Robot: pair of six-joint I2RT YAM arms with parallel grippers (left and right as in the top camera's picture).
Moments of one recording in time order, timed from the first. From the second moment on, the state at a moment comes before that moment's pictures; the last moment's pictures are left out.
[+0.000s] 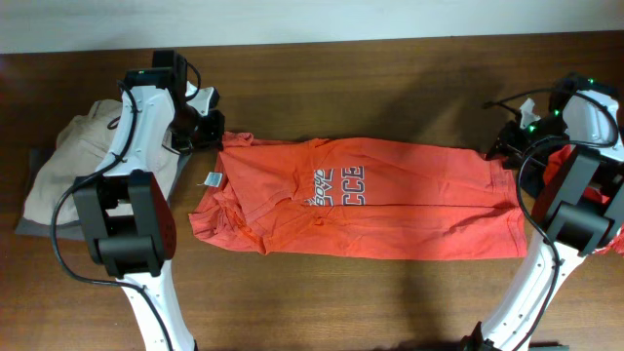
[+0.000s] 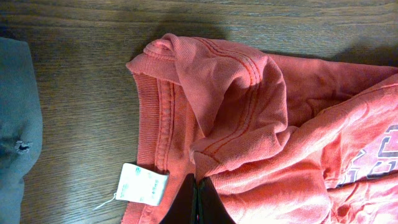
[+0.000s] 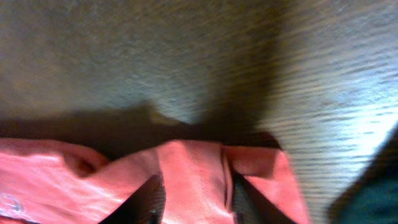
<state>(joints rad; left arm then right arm) 0.01 2.22 1.90 -1.17 0.30 0.01 -0.45 2.41 2.00 -1.28 -0.35 -0.10</state>
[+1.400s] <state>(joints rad) 0.01 2.22 1.90 -1.21 0.30 0.01 -0.41 2.41 2.17 -1.32 -0.36 -0.01</state>
